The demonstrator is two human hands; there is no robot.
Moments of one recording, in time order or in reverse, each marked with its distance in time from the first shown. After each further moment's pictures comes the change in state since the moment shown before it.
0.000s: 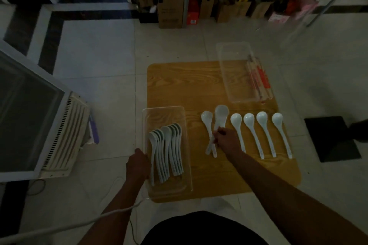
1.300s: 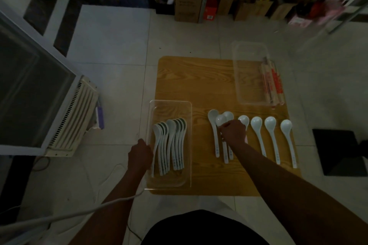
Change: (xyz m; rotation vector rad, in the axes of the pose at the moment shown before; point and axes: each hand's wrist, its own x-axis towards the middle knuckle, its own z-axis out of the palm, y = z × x) left_hand 0.001 0.000 0.004 -0.020 0.040 -0.020; right_hand 0.035 -0.016 -0.001 -0.338 0.066 -0.016
